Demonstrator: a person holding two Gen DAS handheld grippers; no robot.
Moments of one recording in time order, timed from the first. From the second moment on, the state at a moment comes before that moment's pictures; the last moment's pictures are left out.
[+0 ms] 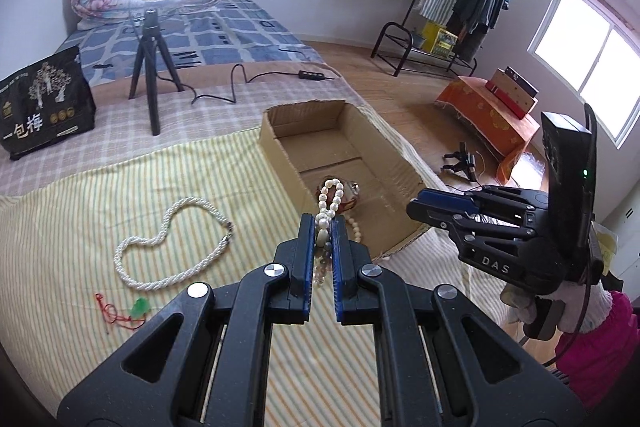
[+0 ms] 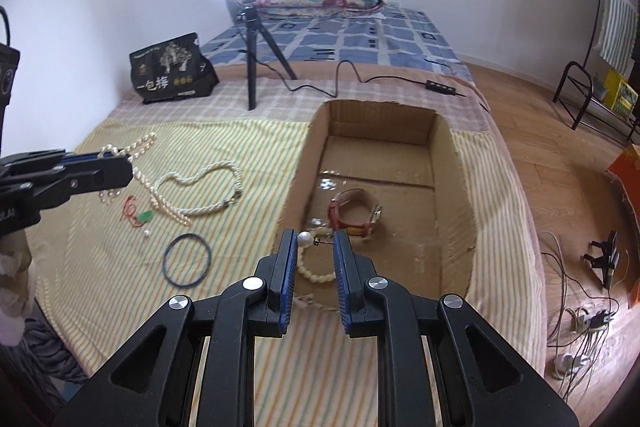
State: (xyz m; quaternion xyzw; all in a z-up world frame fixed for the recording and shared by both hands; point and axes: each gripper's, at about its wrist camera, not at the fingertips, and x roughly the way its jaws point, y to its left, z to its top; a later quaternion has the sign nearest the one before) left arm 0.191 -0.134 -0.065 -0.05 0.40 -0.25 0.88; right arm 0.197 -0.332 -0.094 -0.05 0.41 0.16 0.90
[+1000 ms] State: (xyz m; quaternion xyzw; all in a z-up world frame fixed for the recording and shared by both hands) left arm 0.224 -0.241 -0.095 -0.03 0.41 -0.29 0.86; right arm 0.314 -0.374 -0.101 -0.05 0.41 0.15 0.90
